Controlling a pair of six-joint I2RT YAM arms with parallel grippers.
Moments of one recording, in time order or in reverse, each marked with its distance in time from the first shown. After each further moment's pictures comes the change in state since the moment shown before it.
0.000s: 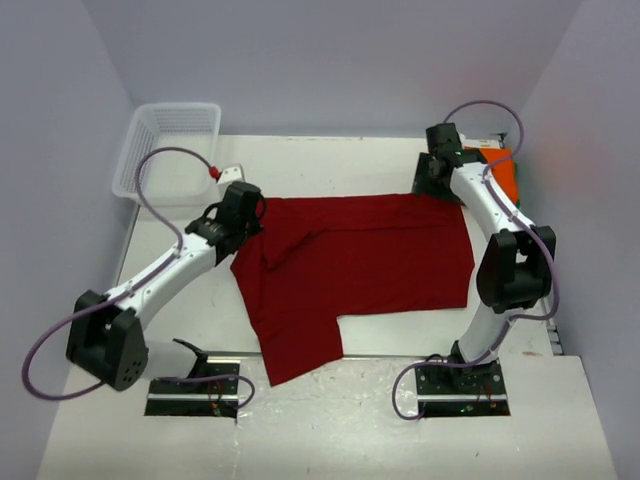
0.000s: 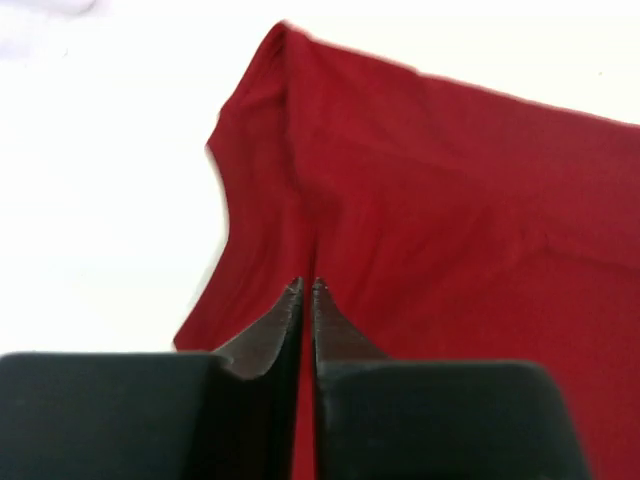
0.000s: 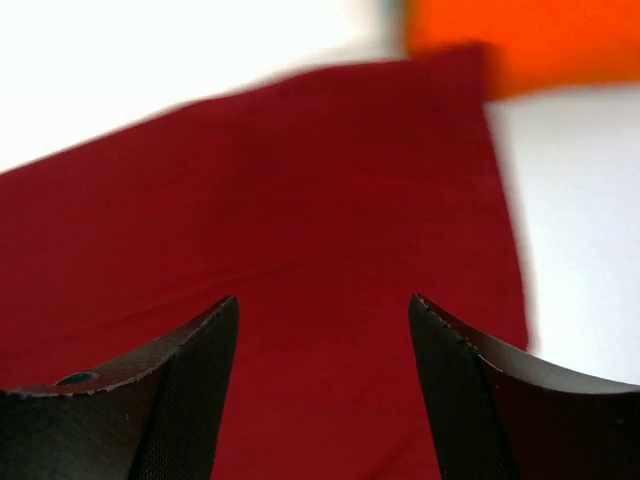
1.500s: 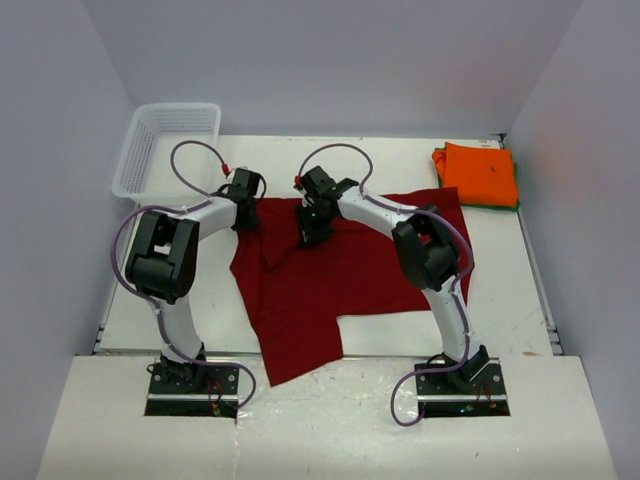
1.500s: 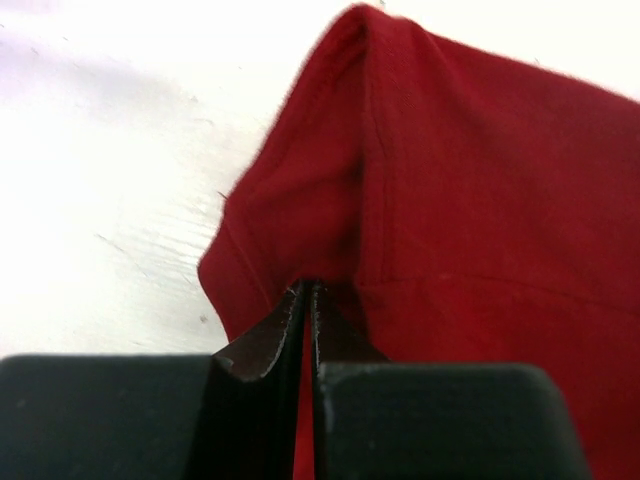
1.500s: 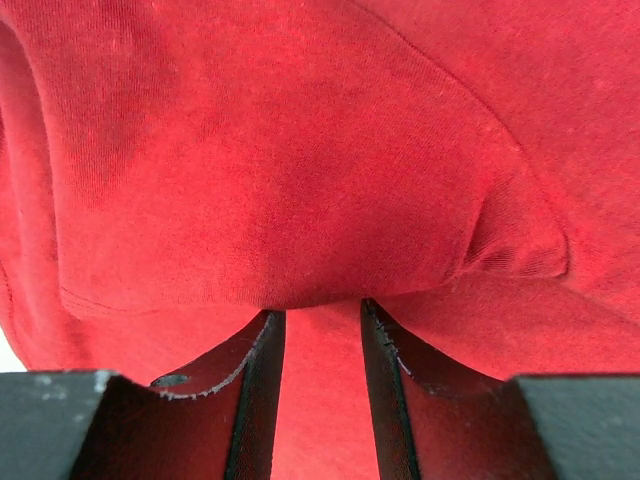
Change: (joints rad) left arm 0.191 0.618 0.248 0.106 0.123 0.140; right arm 0.566 0.460 0.260 0.120 -0.543 0.024
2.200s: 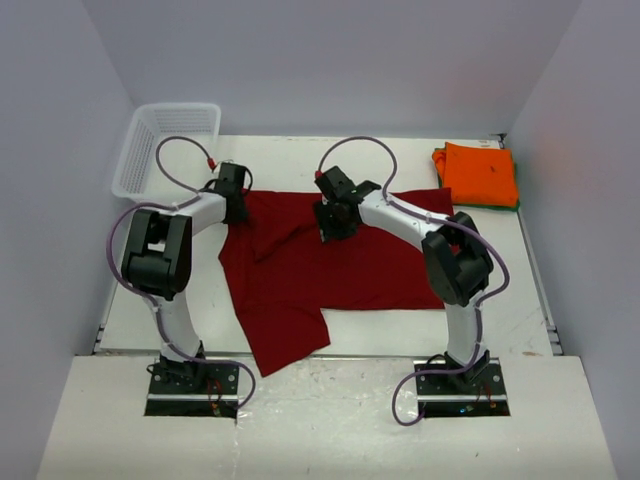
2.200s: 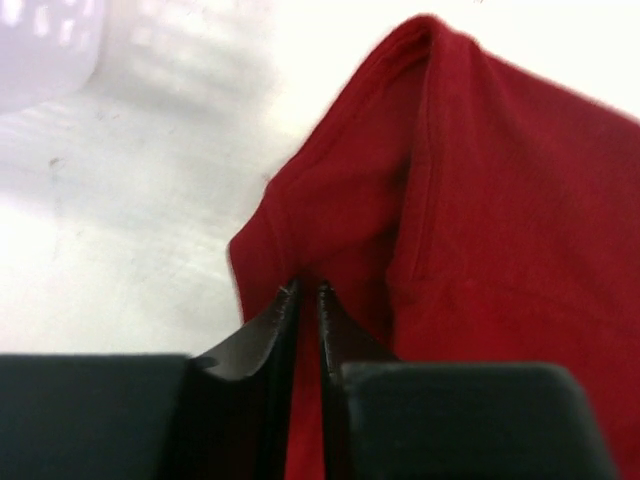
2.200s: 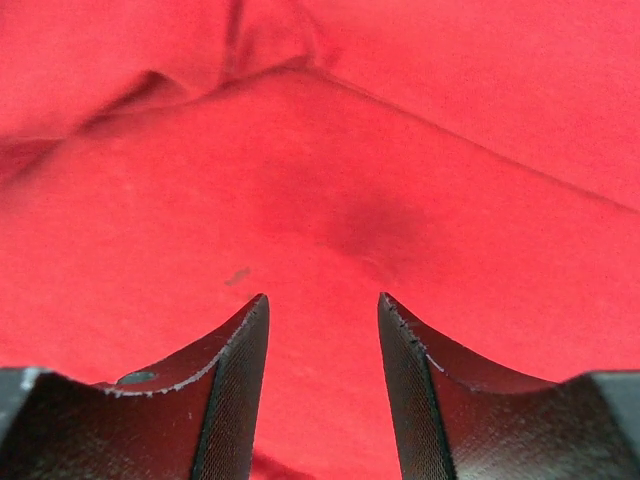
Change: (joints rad) left arm 0.096 0.043 0.052 0.049 0.009 0.041; right arm -0.011 -0.243 -0.216 0.006 0.248 -0.013
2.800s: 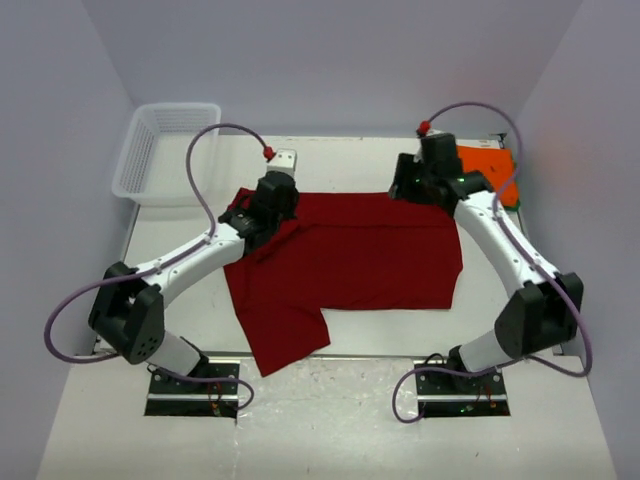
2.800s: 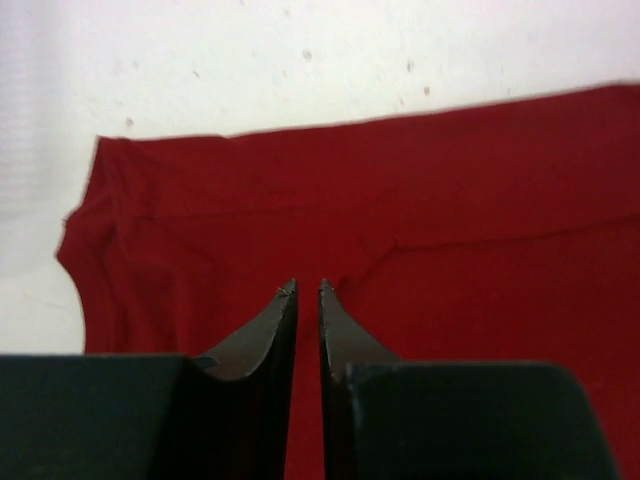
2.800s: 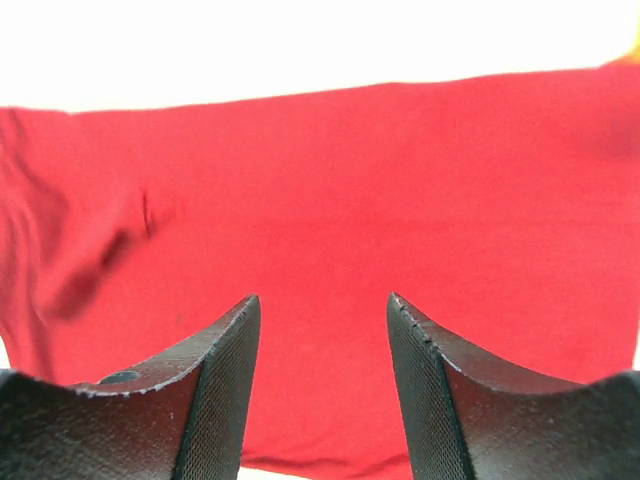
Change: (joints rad) left arm -0.436 -0.455 -0.125 0.112 -0.114 0.133; right arm -0.347 -0.493 -0.214 0.046 -0.013 0.018
